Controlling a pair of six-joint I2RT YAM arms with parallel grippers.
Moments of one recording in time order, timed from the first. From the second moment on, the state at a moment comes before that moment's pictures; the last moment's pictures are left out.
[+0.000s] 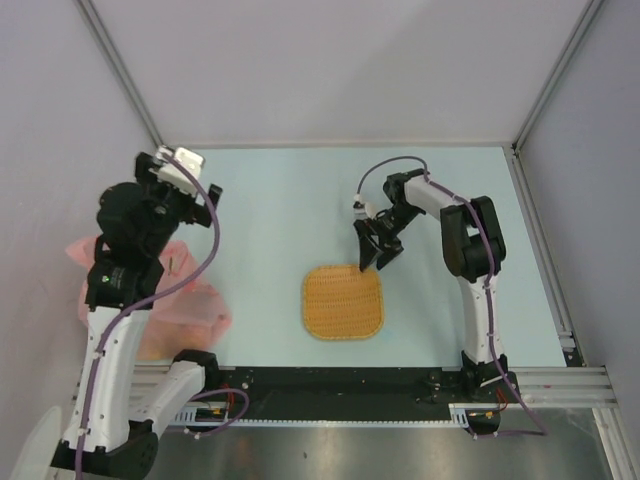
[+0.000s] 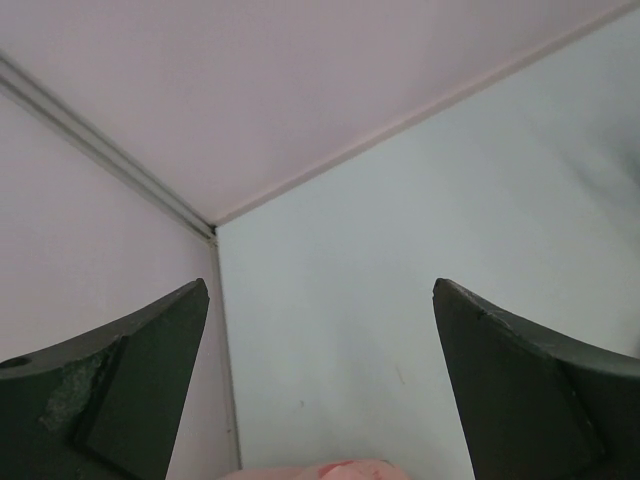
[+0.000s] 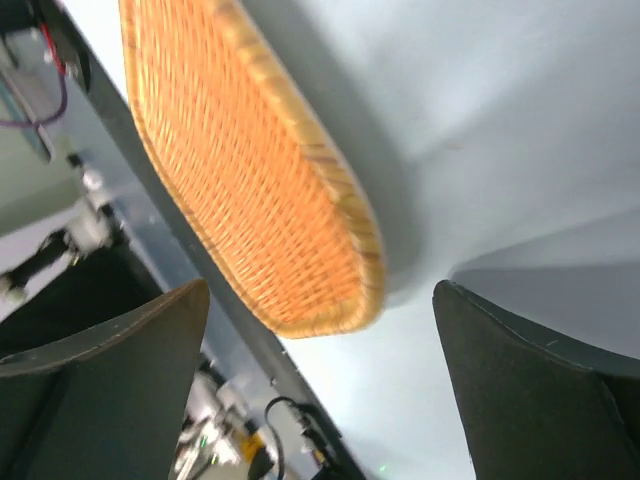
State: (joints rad) left arm -0.15 0.84 1.19 -0.50 0.07 0.43; right arm 0.35 2.25 1.70 -1.23 -0.80 -0.38
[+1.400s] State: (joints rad) left arm 0.20 1.20 1.44 -1.04 -0.44 0.73; right arm 0.37 1.74 1.62 -0.68 -0.85 0.16
